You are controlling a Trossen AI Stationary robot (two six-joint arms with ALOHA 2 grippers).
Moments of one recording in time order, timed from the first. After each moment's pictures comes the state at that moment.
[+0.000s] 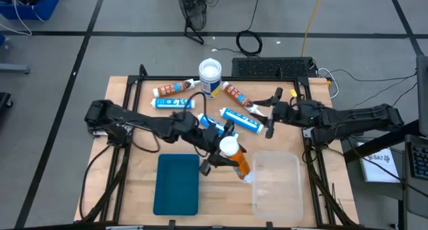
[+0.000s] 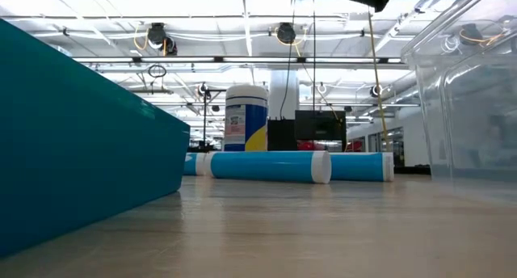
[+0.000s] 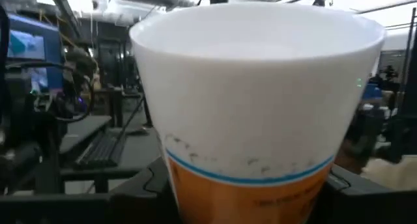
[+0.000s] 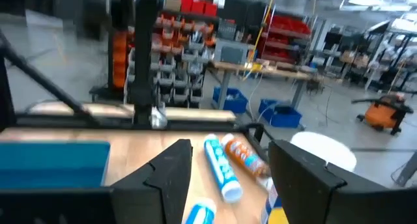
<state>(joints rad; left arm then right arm) -0.17 1.72 1.41 0.55 0.33 -0.08 0.04 0.85 0.68 0.16 0.29 -0.15</state>
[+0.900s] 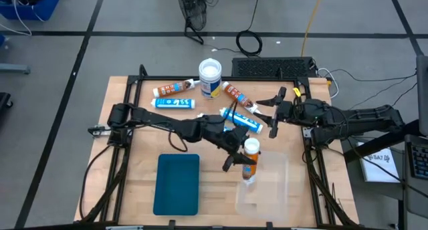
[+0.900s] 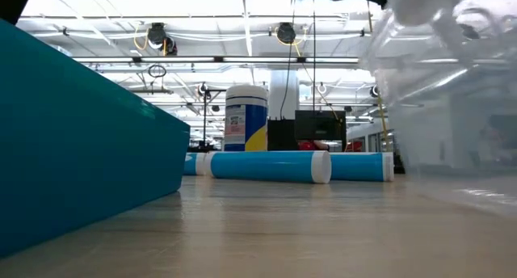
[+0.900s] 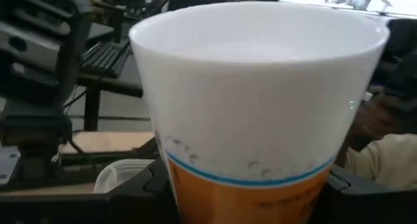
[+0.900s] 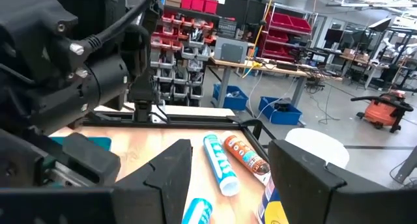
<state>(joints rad) -0.11 1.96 1.52 0.45 0.40 -0.26 0.03 0.79 0.69 0.08 0.29 -0.14</state>
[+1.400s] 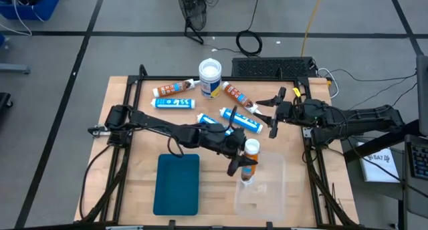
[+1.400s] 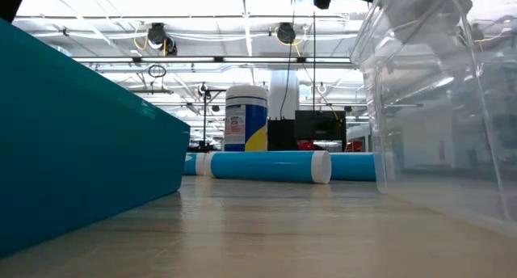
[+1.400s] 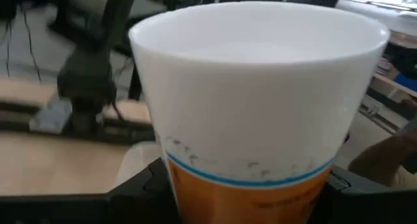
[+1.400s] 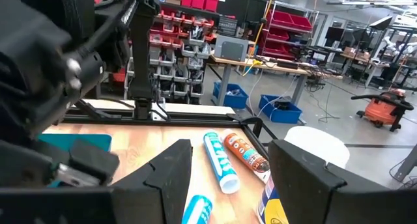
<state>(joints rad) -0.17 1.94 1.52 0.33 0.15 -0.34 0.03 0.79 0.69 0.07 0.29 -0.14</state>
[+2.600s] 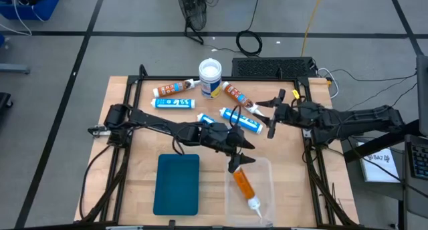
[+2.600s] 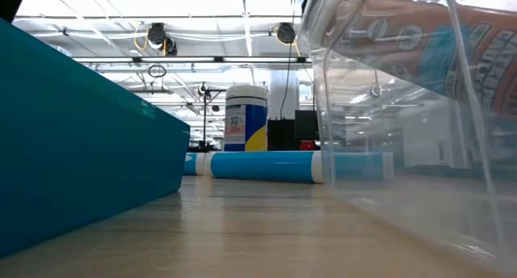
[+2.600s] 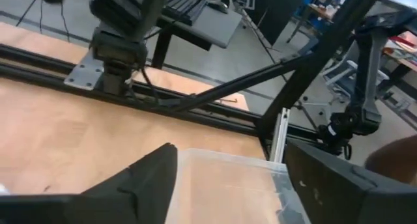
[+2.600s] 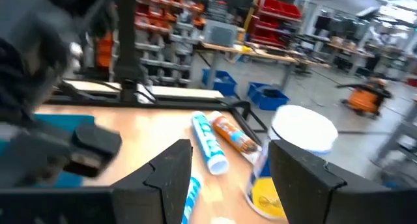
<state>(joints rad) -0.15 1.93 1.52 0.18 0.11 -0.39 0.03 0.79 0.63 0.08 0.35 -0.15</state>
